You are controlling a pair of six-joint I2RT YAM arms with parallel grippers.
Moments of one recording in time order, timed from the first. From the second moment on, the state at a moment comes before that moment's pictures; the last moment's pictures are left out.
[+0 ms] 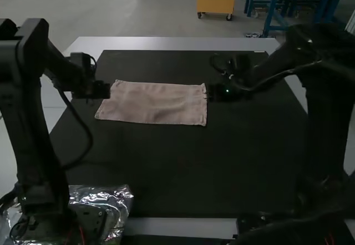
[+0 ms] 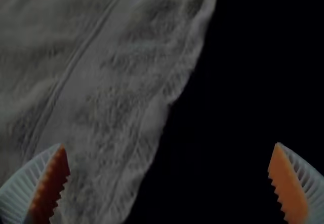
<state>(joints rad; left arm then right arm) 0.14 1.95 1.02 0.21 -0.10 0.01 0.33 2.00 1.10 0.17 -0.17 0.03</state>
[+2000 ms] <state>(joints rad) 0.14 2.30 1.44 0.12 0.13 0.03 0.33 2.36 1.49 0.09 -0.21 -0.03</state>
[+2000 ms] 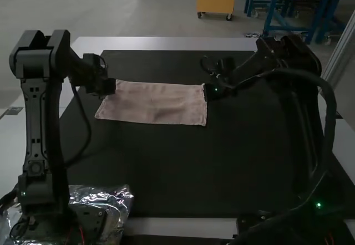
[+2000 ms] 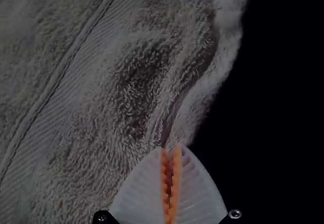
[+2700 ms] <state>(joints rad) 0.20 2.20 1.41 0.03 0.20 0.08 0.34 2.27 1.49 0.06 -0.28 0.00</state>
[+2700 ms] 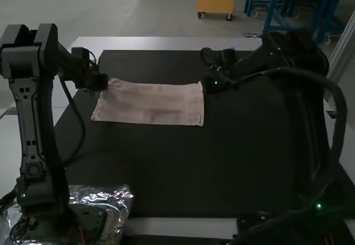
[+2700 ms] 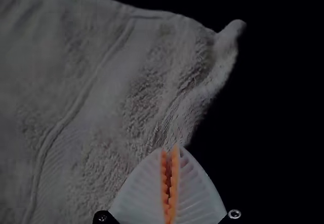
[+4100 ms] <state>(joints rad) 0.33 1.76 0.85 0.02 0.26 0.26 0.35 1.97 1.01 0.08 -0.41 0.05</state>
